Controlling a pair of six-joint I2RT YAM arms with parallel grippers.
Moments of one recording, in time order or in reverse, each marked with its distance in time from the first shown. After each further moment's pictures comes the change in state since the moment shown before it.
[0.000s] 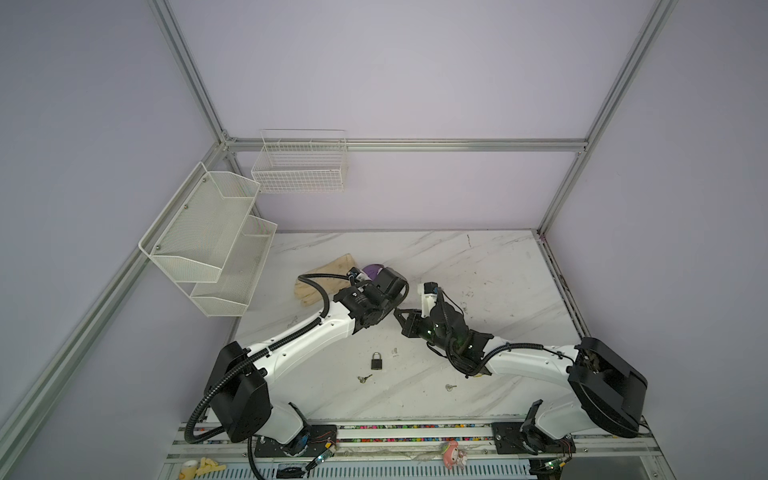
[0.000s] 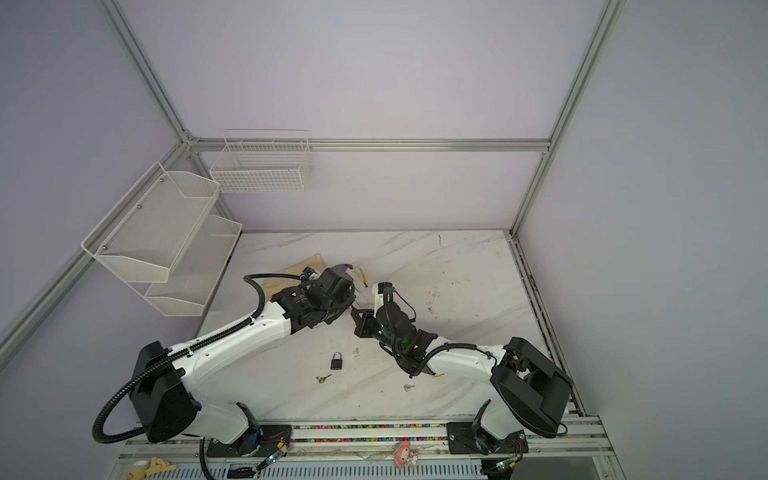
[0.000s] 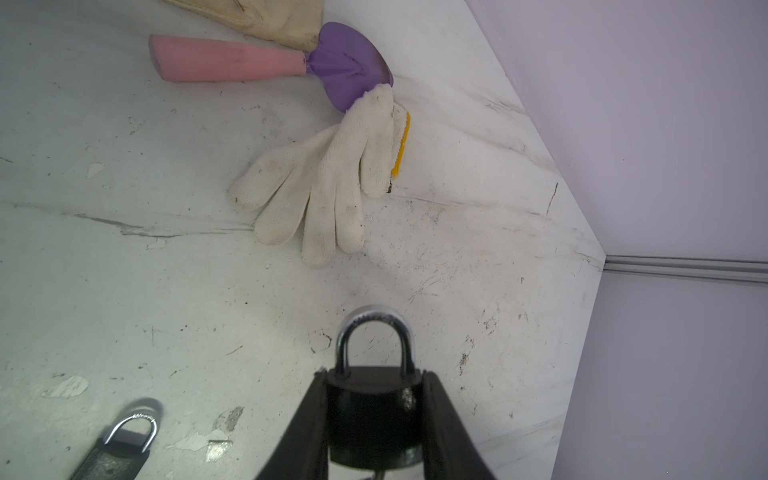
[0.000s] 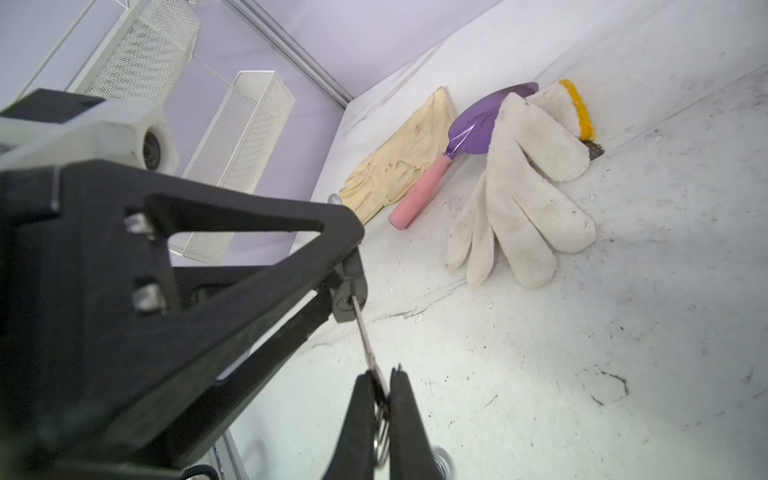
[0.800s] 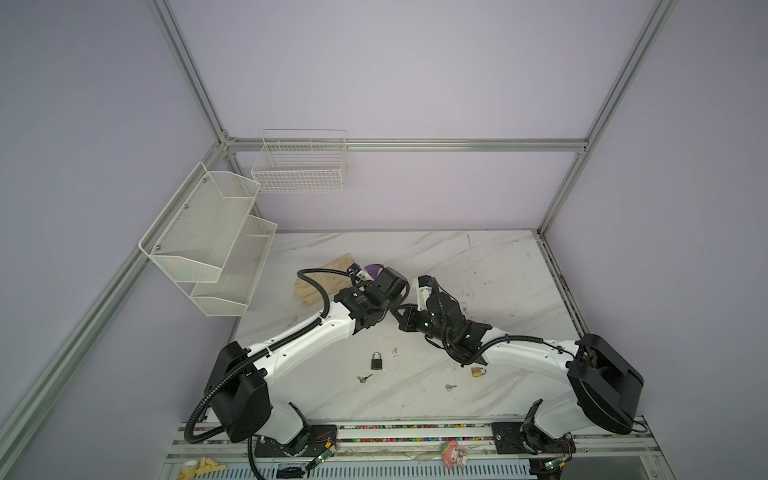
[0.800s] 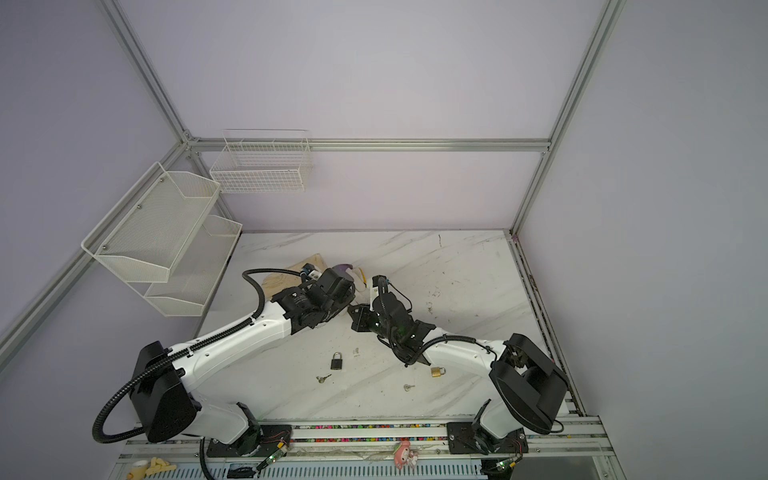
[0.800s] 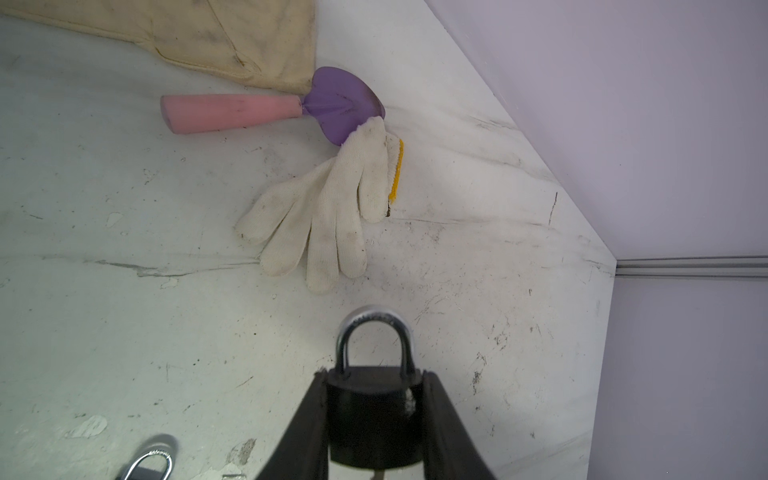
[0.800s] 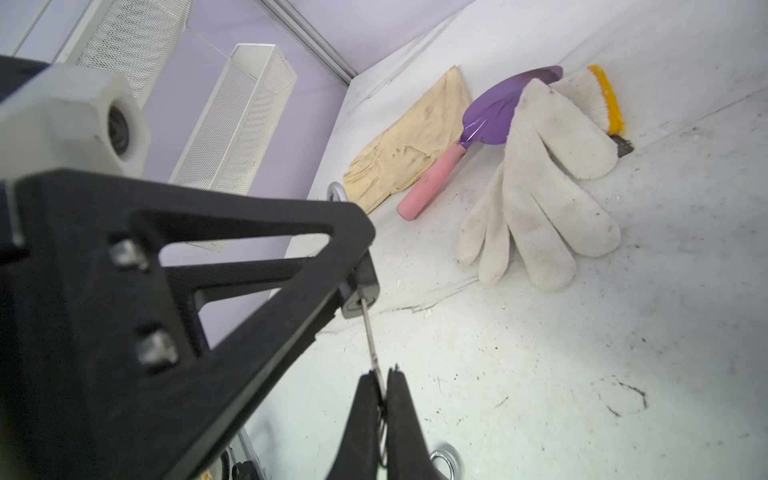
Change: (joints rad) left arm -0.011 0.001 0.000 0.005 -0.064 0.080; right arm -0.034 0.016 0.103 -0.134 -0.090 -0.032
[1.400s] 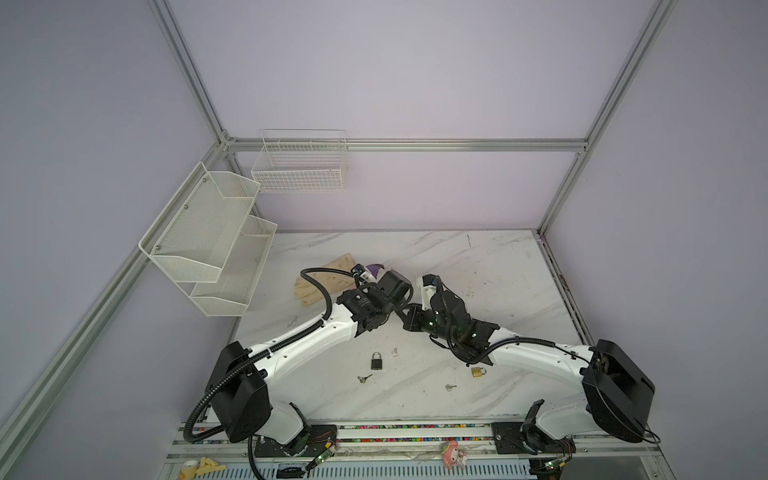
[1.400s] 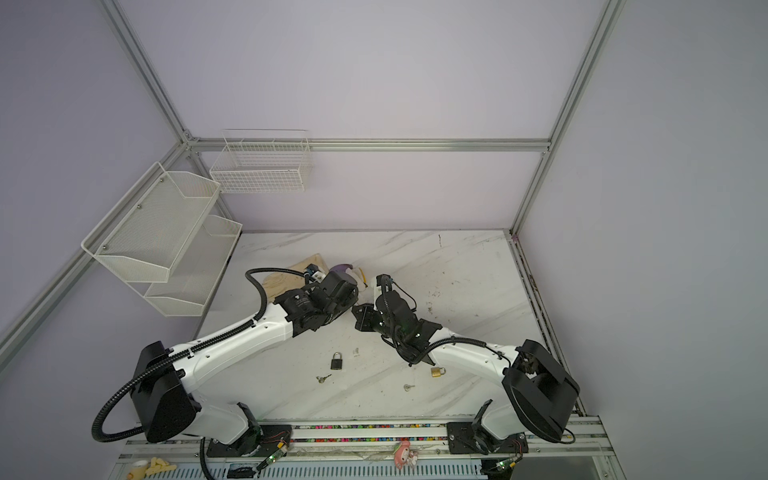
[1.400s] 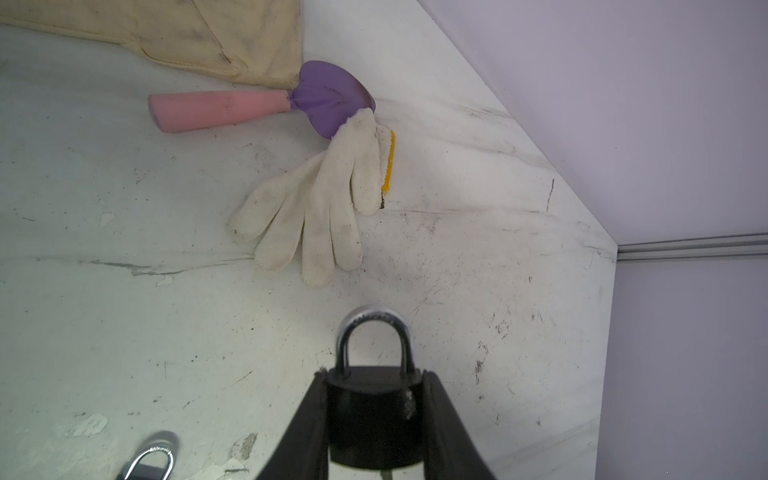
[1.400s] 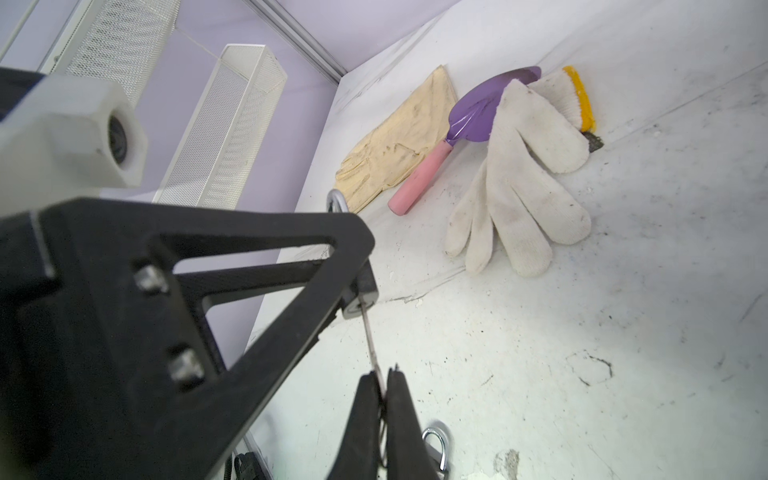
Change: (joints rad) left arm -0.031 0.002 0.001 -0.002 -0.016 0.015; right arm -0.010 -0.063 0.005 -0.096 0.006 0.017
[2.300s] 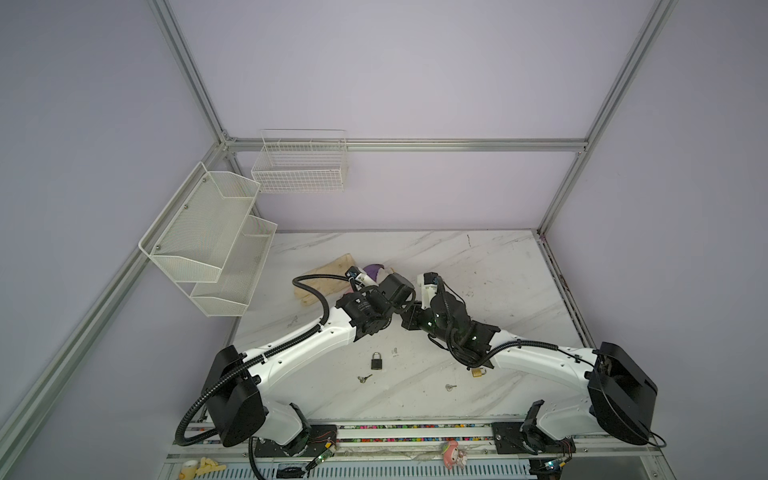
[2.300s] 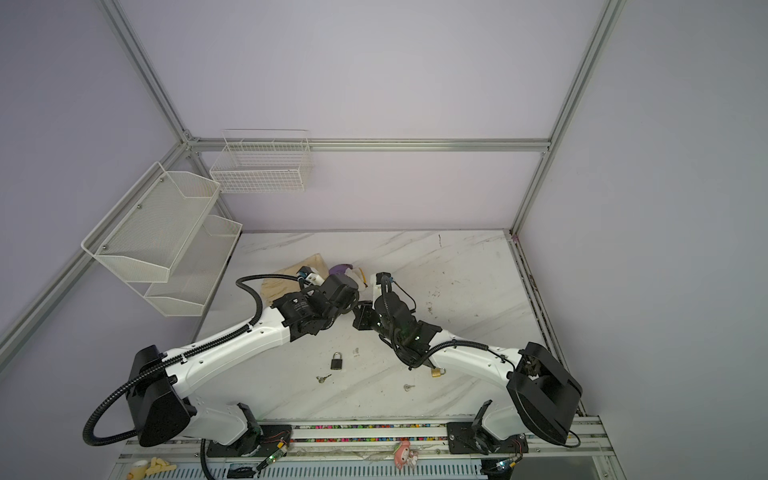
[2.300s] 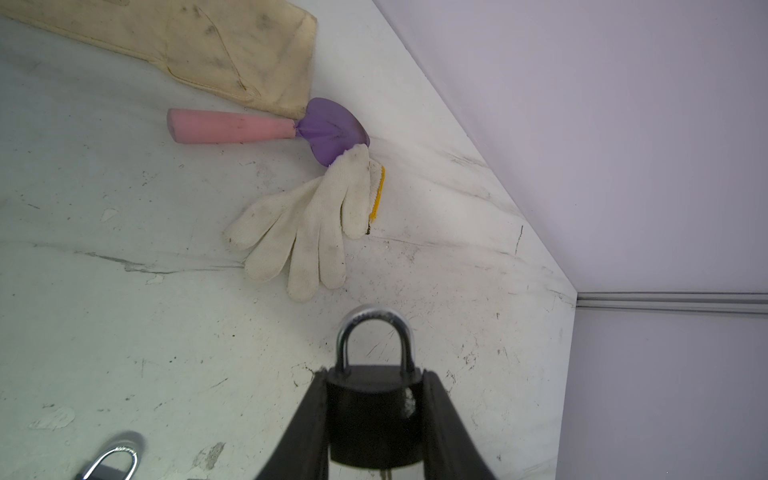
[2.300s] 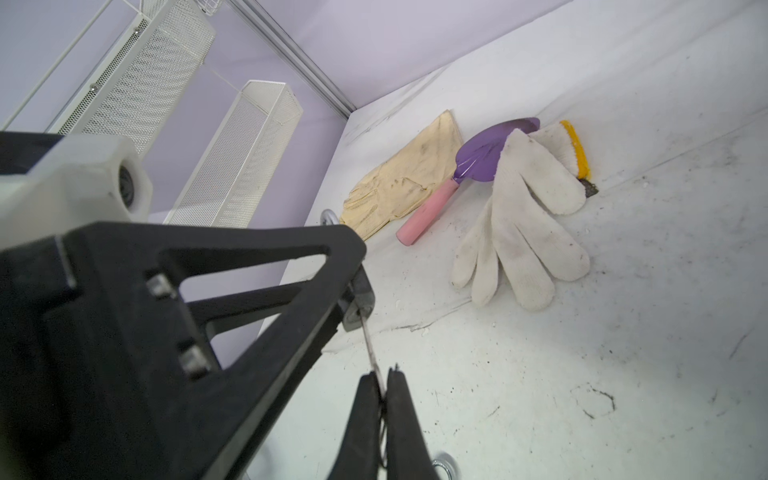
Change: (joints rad) left arm -0.045 -0.029 0.000 0.000 -0.105 -0.140; right arm 0.035 -0.017 0.003 0.055 0.103 -0.062
